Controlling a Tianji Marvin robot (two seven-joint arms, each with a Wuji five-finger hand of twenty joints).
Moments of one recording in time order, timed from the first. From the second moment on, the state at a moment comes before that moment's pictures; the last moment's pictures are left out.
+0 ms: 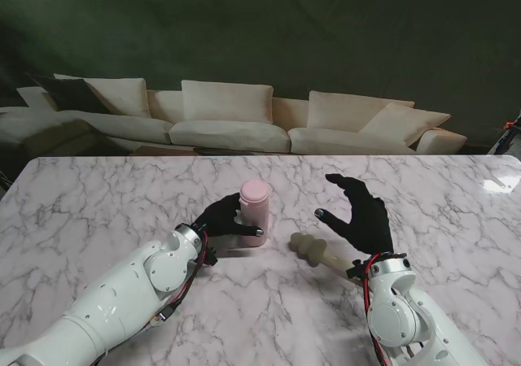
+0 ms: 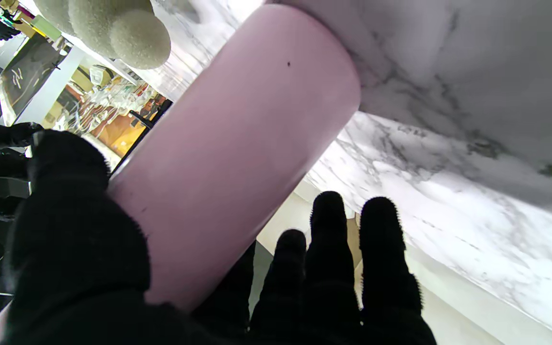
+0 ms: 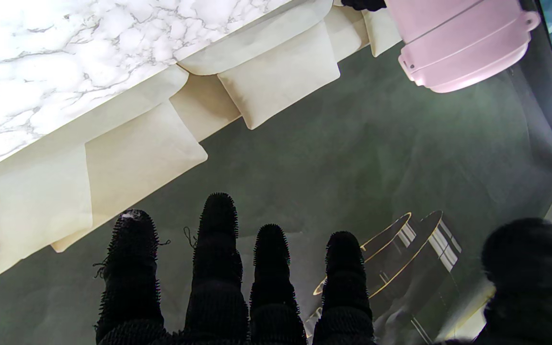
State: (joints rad) left arm 1.10 -1.23 -0.78 -0.93 0.42 -0.41 0.23; right arm -1.69 -1.17 1.28 -1.60 -0.69 -0.12 -0.46; left_hand 0.72 -0.41 -0.03 -0.05 0.33 0.13 0.24 0.32 0.38 0.16 0.22 0.22 0.58 0.10 0.30 0.34 0.25 0.13 0.91 0.45; right_hand 0.16 -0.22 0.45 -0.11 0.12 -0.17 0.51 0.44 0.21 0.05 0.64 0.31 0.49 0.10 0.34 0.35 0.09 0.42 0.94 0.52
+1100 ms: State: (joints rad) left arm 1.12 -1.18 -0.82 -1.04 0.32 -0.28 0.01; right arm -1.68 -1.17 1.27 -1.59 -0.69 -0.12 -0.46; left_hand 0.62 -0.41 -0.03 -0.05 0.15 0.16 0.01 0.33 0.18 0.20 0.06 0.16 0.34 0.21 0.20 0.31 0.11 0.23 0.63 0.39; right_hand 0.16 -0.22 0.45 -0.11 0.12 -0.15 0.51 0.44 0.21 0.05 0.64 0.31 0.49 0.10 0.34 0.35 0.08 0.42 0.92 0.50
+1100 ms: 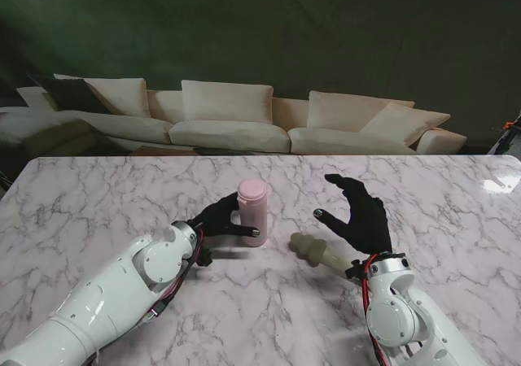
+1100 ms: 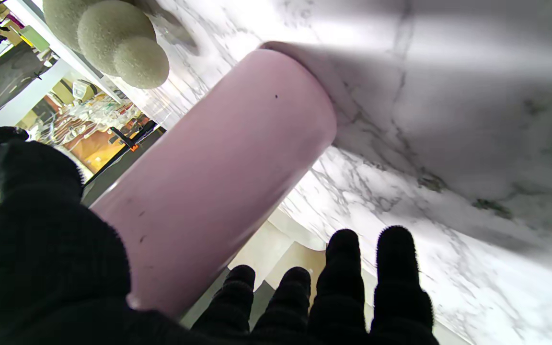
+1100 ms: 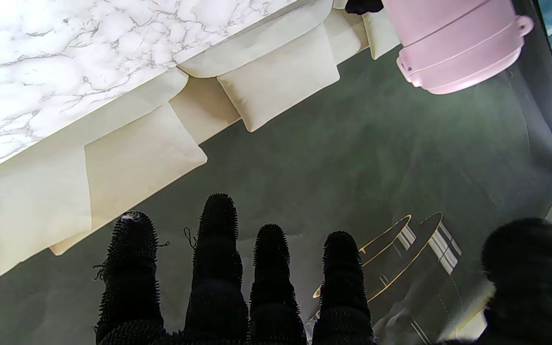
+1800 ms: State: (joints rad) left arm 1.17 -1.14 -0.96 -1.12 0.42 -0.27 -0.07; right arm -1.68 -1.17 1.28 -1.60 -0.68 -0.11 -0.46; left_hand 0.61 -0.36 -0.03 -0.05 0.15 0.16 0.04 0.43 0.18 0.20 0.06 0.17 0.34 0.21 0.20 0.32 0.13 0.24 0.63 0.38; right_hand 0.16 -0.22 0.45 -0.11 0.12 -0.15 0.52 0.44 0.21 0.05 0.64 0.31 0.48 0.10 0.34 0.35 0.08 0.42 0.91 0.50
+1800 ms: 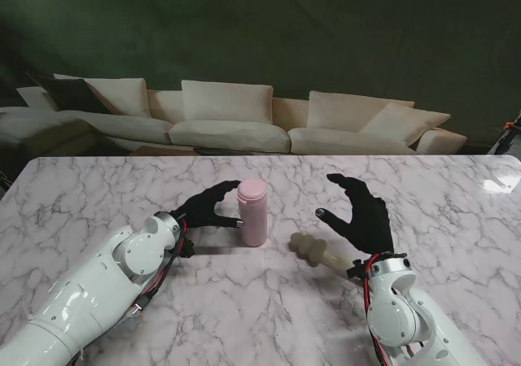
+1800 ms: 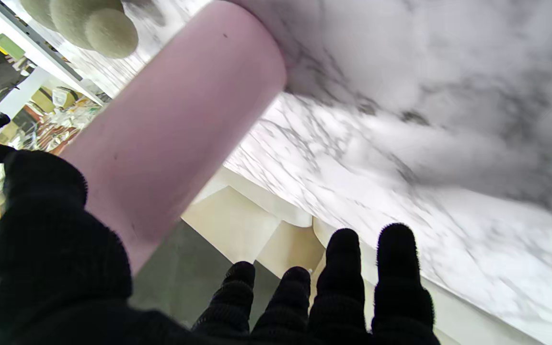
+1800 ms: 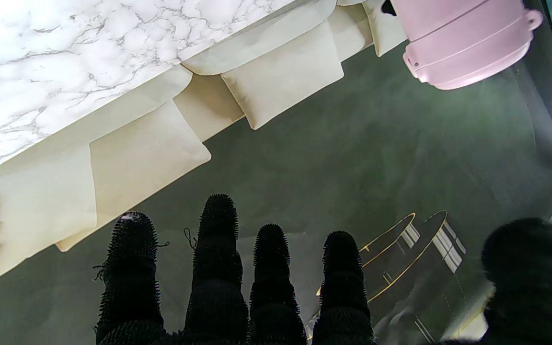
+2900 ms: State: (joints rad) left arm 1.64 -1.12 -1.45 -1.76 0.69 -0.42 0.36; right arm -1.64 -1.17 1.32 -1.69 -0.48 -0.29 -0.31; left_hand 0.84 0.01 -0.02 -0.04 0.43 0.14 0.19 0.51 0.60 0.18 0.21 0.39 0.51 0.24 0.24 0.41 0.14 0.27 0.69 0.46; right_hand 0.22 -0.15 0.36 -0.09 0.26 -0.18 0.51 0.39 0.31 -0.07 0.44 0.24 0.44 0.09 0.17 0.27 0.09 0.38 0.87 0.48
